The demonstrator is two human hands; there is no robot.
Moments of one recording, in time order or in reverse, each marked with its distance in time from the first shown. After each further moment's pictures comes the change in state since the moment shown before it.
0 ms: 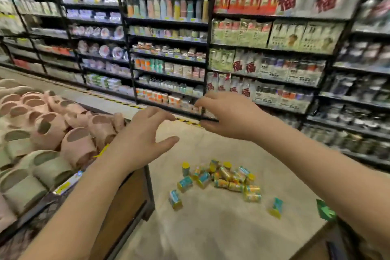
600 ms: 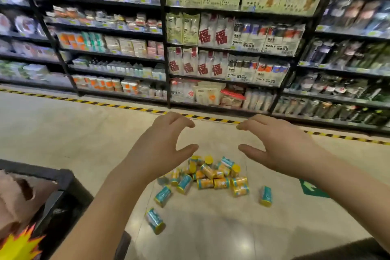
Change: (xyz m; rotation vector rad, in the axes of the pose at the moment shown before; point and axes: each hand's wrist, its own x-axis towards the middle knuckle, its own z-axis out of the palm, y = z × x) left_hand 0.312 -0.101 0.201 -0.190 -0.243 0.198; right_hand 0.102 0.214 0.174 0.094 -0.197 0.462
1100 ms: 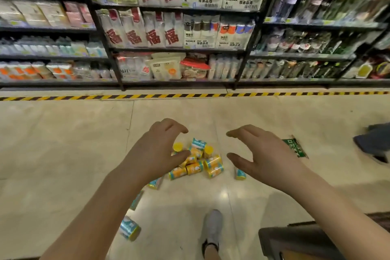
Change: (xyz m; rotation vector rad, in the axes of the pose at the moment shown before) left_hand 0.206 -0.024 0.164 -0.064 -0.299 0.126; right_hand 0.067 0.152 0.113 0.245 -0.107 0.311
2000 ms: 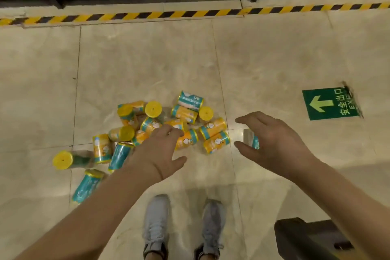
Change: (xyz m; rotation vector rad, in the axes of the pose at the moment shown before) left_hand 0.220 -0.194 0.447 -0.035 -0.480 -0.226; right_hand 0.204 0.303 0.396 0.104 -0.066 0.045
